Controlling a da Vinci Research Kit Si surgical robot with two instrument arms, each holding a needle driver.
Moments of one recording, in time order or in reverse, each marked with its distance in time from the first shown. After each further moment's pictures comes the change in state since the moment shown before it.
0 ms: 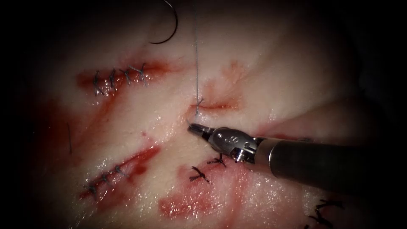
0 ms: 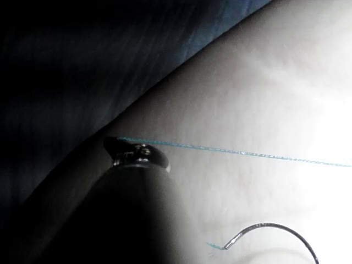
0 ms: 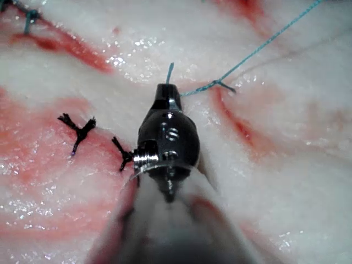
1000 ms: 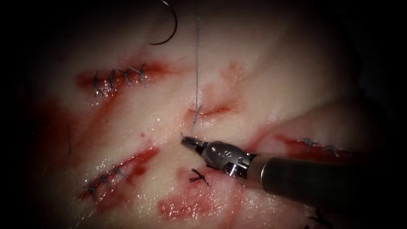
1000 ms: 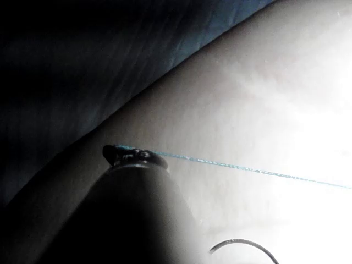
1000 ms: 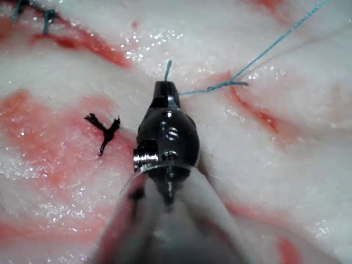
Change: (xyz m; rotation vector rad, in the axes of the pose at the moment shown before) right arm -0.001 -0.002 0.001 0.030 -0.026 0.081; left arm 0.002 0.005 -0.005 -0.068 -0.061 0.005
